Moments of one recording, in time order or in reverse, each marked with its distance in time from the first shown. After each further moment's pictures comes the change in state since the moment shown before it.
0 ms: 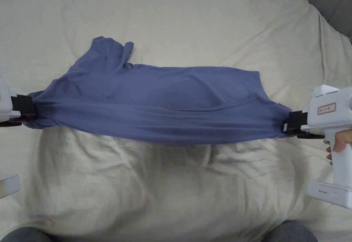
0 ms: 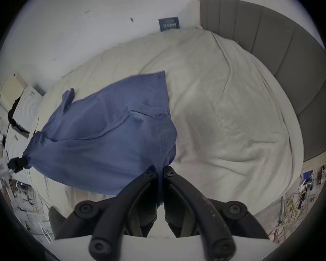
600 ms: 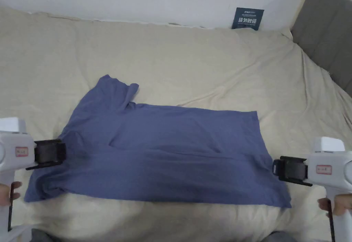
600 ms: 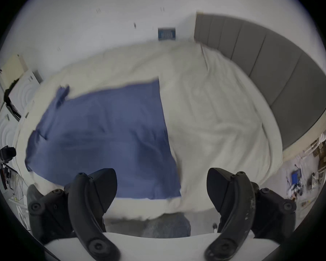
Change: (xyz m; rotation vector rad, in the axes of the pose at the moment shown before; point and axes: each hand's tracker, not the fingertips) left arm 0.013 -0.087 0.033 0.149 0.090 -0.078; right arm 0.004 -0.091 0.047 0.199 -0.089 0.067
